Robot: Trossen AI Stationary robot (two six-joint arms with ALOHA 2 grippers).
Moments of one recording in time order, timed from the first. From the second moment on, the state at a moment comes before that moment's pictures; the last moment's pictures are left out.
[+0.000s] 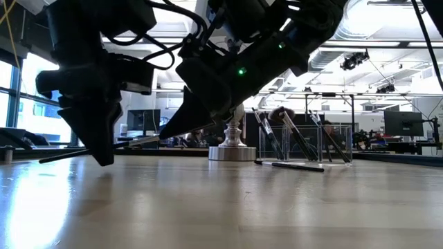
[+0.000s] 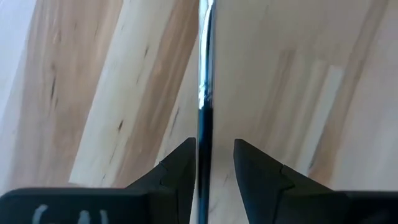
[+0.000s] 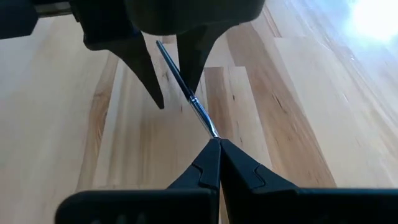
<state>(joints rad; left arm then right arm) -0.31 1.59 0.83 -0.48 -0.14 -0.61 0.15 2.08 1.21 0.28 0.19 0.13</state>
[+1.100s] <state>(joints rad) -0.31 1.59 0.83 -0.44 -0.14 -0.50 0.15 2.07 1.21 0.23 0.17 0.20</state>
